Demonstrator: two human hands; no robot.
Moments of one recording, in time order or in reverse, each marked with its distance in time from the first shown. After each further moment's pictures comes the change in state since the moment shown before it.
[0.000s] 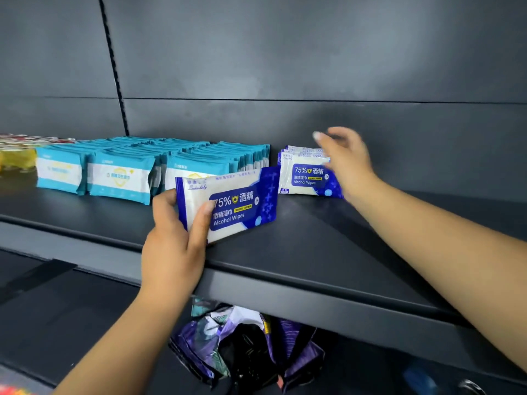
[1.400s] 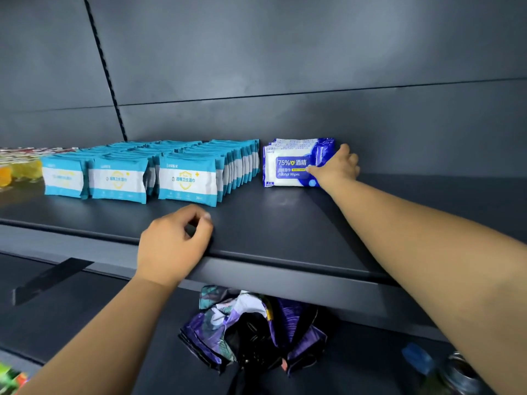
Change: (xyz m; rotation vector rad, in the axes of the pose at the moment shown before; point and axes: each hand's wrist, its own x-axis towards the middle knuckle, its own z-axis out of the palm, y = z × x) left_hand 0.004 -0.015 -0.003 0.352 -0.227 0.176; right_hand 0.021 0.048 -0.015 -0.651 0.101 0.206
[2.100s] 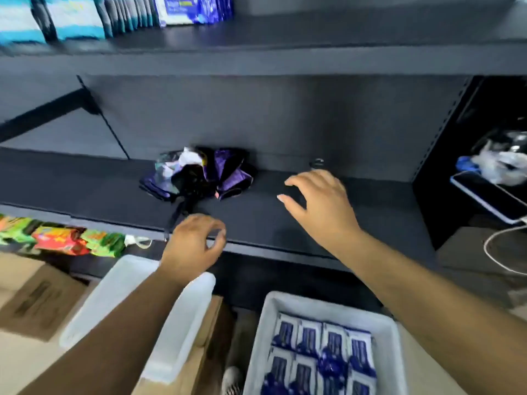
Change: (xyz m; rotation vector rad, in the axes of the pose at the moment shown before) left_hand -0.329 0.138 0.073 0.039 -0.472 0.150; right_hand -0.294 0.297 -0.180 -0.172 -0.093 -0.717
